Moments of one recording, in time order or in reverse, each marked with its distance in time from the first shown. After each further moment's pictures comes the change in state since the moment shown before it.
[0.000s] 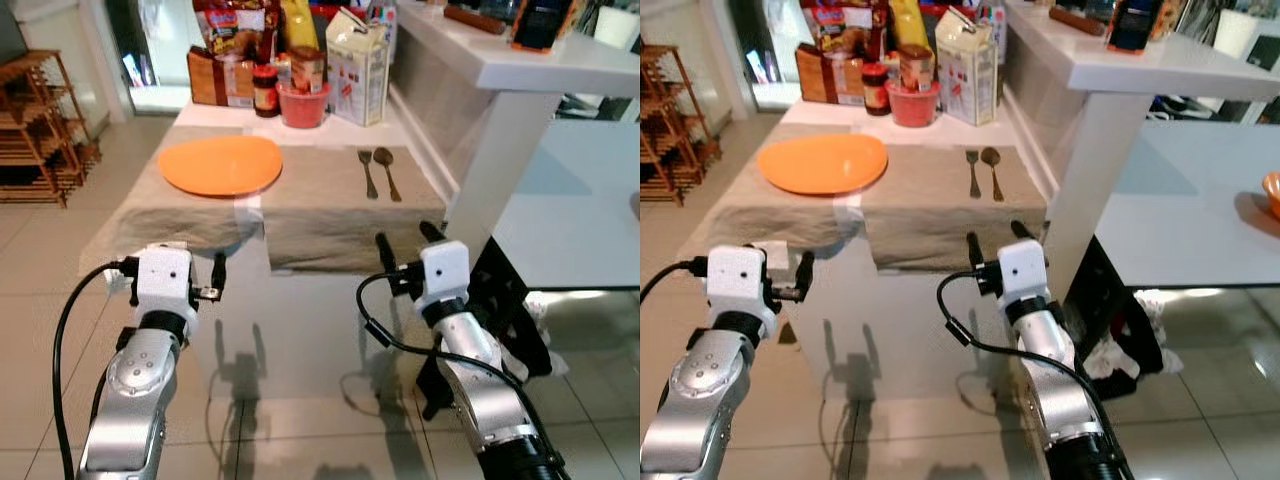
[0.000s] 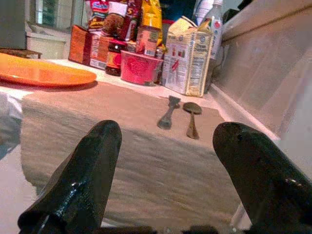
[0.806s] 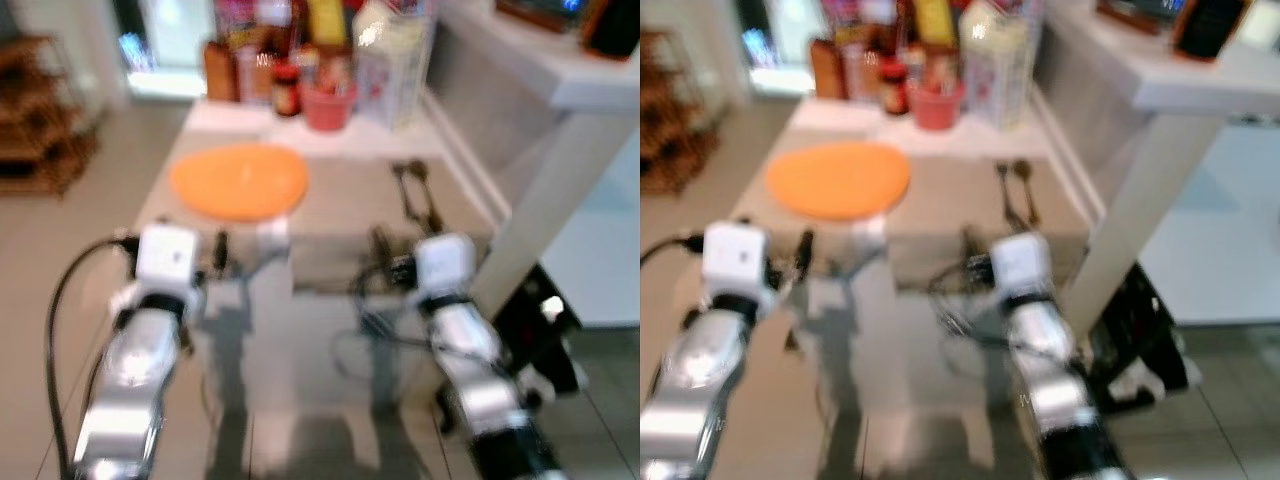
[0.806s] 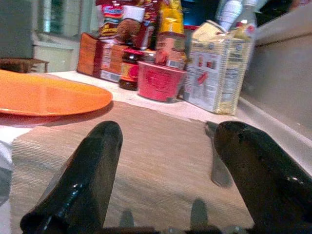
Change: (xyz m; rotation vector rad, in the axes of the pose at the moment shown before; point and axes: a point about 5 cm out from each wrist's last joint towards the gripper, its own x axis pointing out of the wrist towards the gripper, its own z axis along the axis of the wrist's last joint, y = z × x) left arm 0.006 -0.005 0.028 0.079 -0.096 -0.025; right arm 0.008 0.010 0.005 0.009 -0.060 0.024
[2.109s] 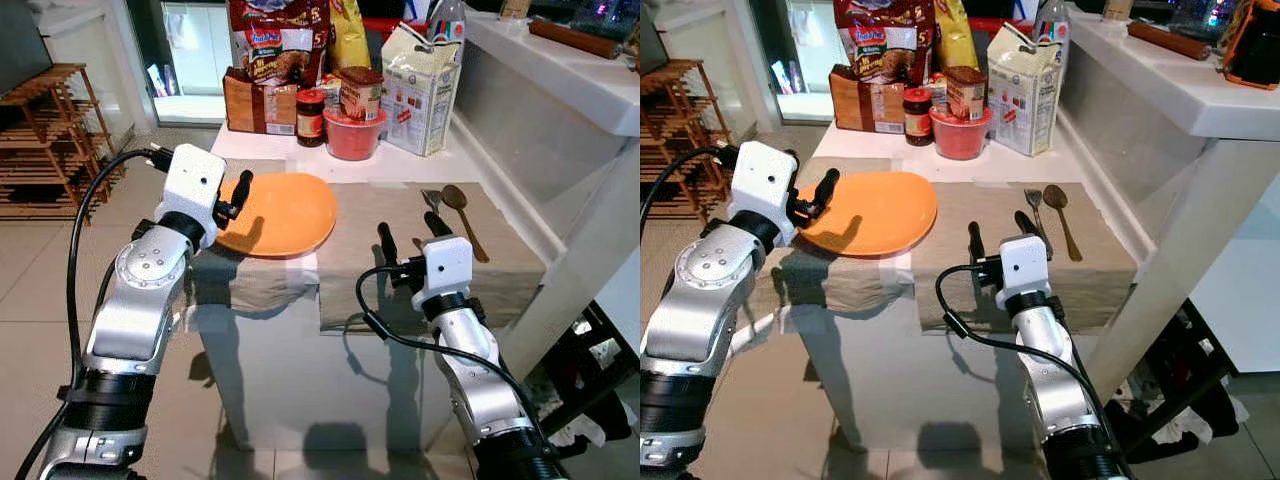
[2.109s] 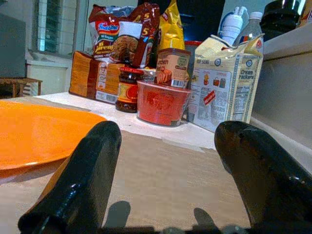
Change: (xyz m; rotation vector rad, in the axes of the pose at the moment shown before) left arm 0.060 0.003 0.050 0.089 -0.084 -0.199; right arm -0.003 -0.011 0.003 -0.012 -0.017 -0.064
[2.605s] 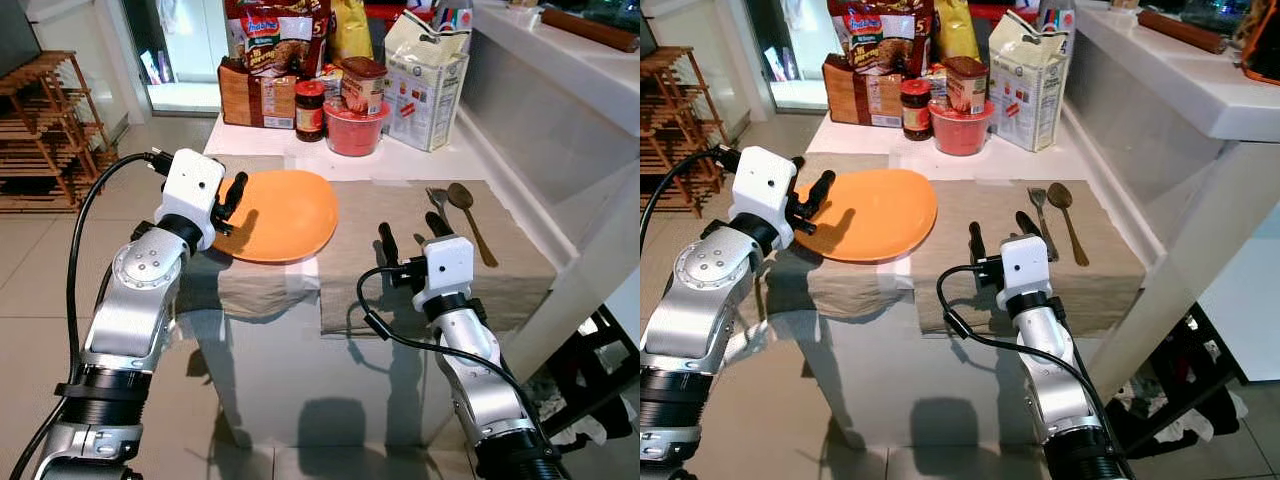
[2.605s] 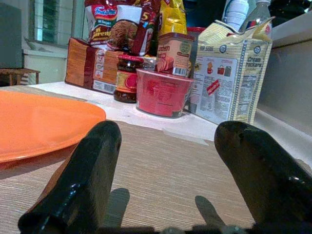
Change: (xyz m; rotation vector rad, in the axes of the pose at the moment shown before) left arm 0.002 0.003 -0.009 -0.003 0.002 -0.040; right arm -0.001 0.000 -0.001 -0.001 0.014 0.000
